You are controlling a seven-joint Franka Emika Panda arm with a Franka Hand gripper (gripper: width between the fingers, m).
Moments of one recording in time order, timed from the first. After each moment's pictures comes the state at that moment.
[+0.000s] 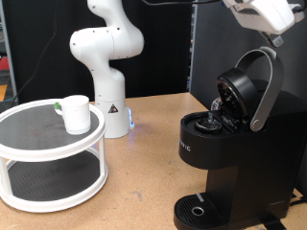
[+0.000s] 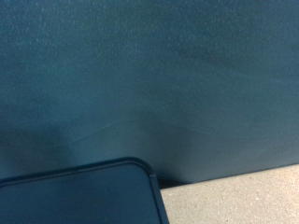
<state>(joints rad) 0.16 -0.20 0.17 -2.14 0.73 2.31 -0.64</state>
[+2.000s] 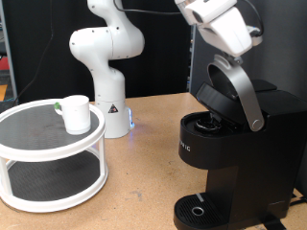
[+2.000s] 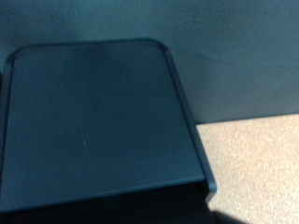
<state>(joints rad) 0.10 -0.25 0.08 -2.24 0.68 2.21 -0.79</state>
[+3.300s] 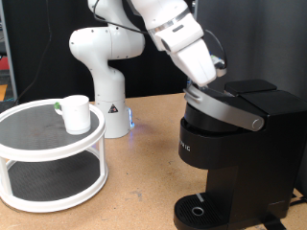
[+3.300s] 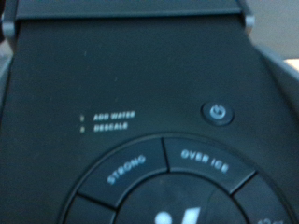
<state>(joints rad) 0.05 -0.25 0.03 -2.35 0.62 2.22 -0.94</state>
